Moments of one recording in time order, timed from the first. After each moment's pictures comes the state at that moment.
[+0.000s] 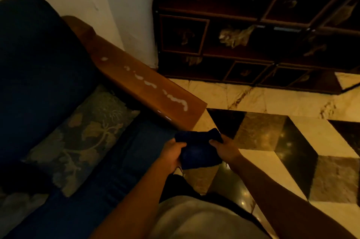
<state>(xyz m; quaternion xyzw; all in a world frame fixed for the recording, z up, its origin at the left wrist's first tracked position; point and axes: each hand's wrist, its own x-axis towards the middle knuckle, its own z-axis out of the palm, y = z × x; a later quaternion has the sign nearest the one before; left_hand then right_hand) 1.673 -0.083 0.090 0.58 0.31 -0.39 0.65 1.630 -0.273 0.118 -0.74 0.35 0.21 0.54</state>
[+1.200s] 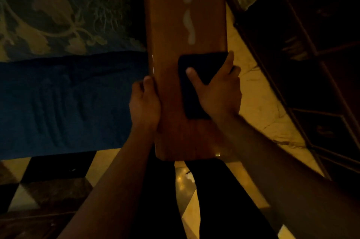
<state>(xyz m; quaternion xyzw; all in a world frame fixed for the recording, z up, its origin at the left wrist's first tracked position) 1.827 -0.124 -0.060 0.56 0.63 0.06 0.54 1.950 -0.231 -0.058 -0.96 -0.12 0.19 0.16</state>
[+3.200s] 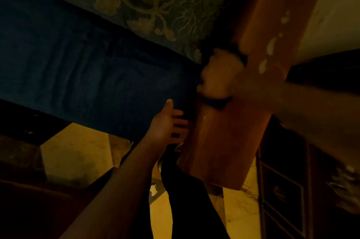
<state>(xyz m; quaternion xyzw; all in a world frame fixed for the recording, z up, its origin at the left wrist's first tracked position) 1.750 -0.100 -0.067 0.17 0.59 -0.04 0.78 1.942 -0.059 -0.040 -0.56 -0.71 0.14 -0.40</state>
